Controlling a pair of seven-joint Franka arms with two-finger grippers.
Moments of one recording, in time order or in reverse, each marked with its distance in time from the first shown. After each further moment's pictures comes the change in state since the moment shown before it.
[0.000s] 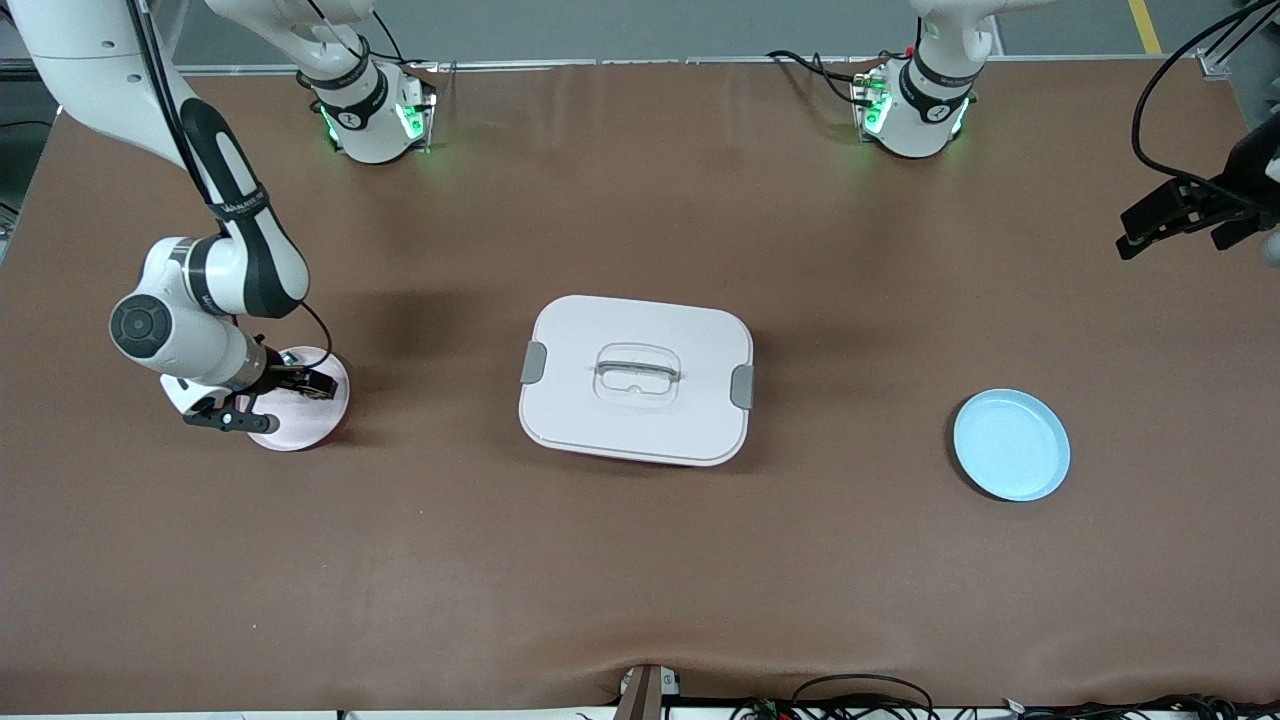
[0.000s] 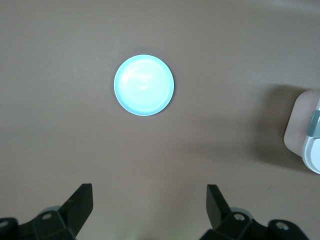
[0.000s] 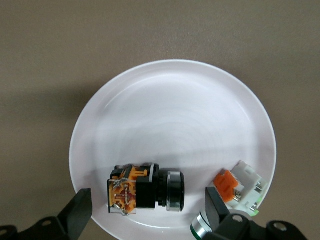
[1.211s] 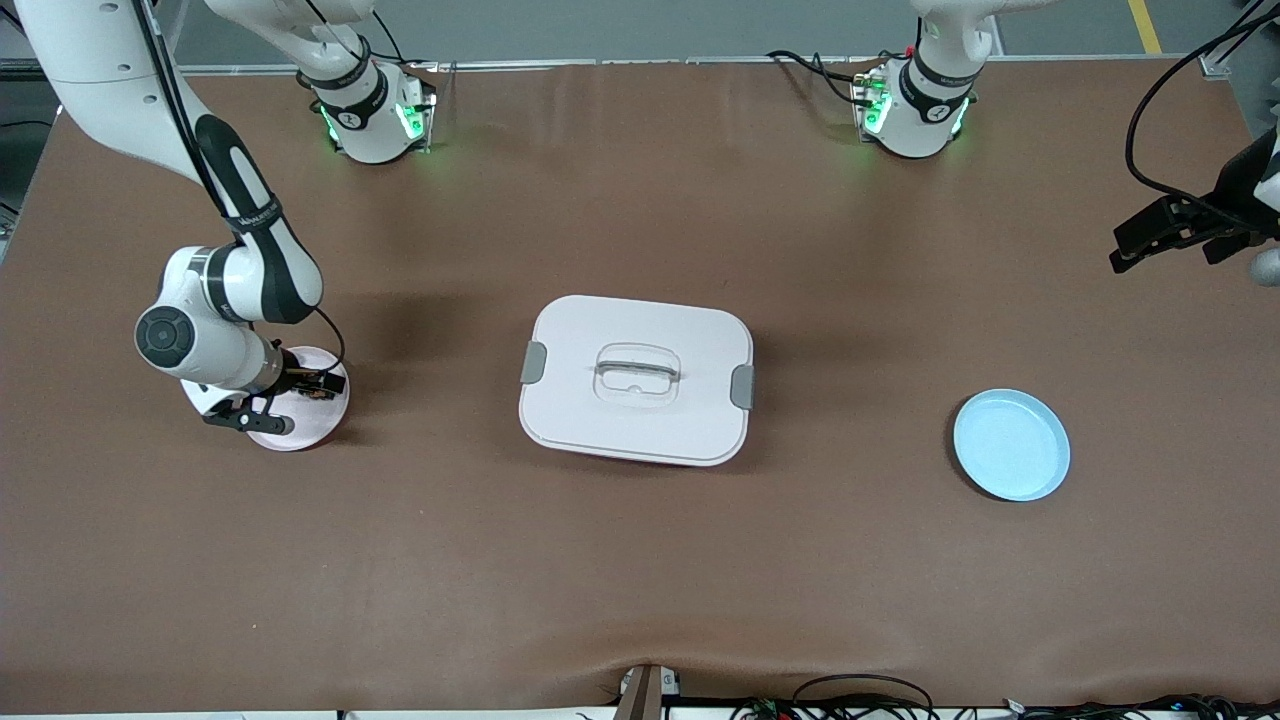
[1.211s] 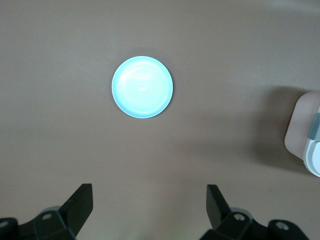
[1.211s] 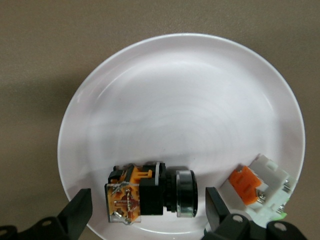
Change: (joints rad) left arm -0.001 0.016 -0.001 0.001 0.000 0.017 0.000; right arm 0.006 0.039 0.004 0.000 0.000 0.007 0.053
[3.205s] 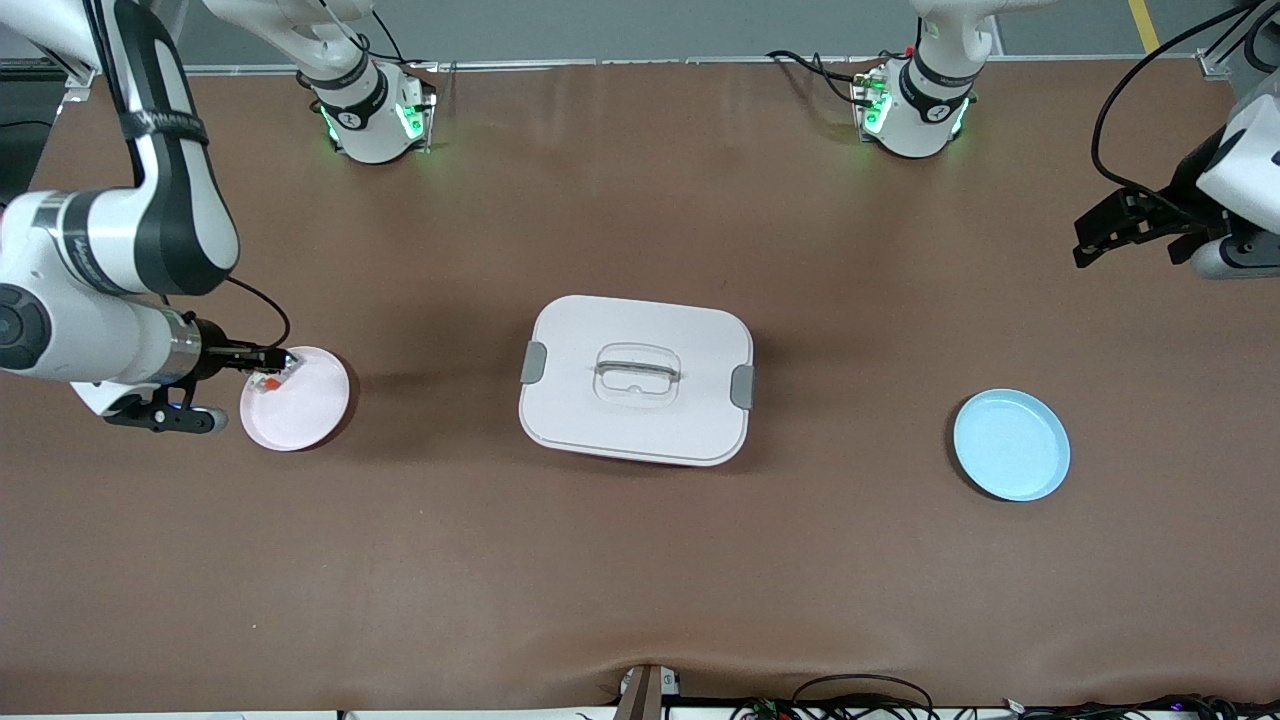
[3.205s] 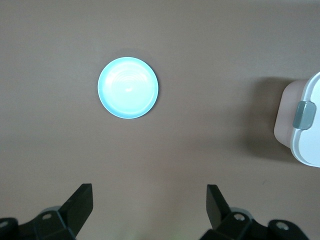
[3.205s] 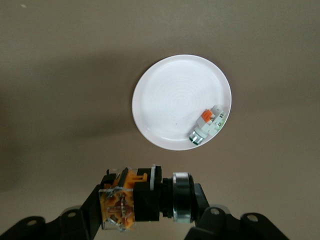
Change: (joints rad) left arm -0.005 0.000 -0.068 0.004 0.000 -0.005 -0.001; right arm 0.080 -0.159 0.015 0.459 0.008 -0.755 0.016
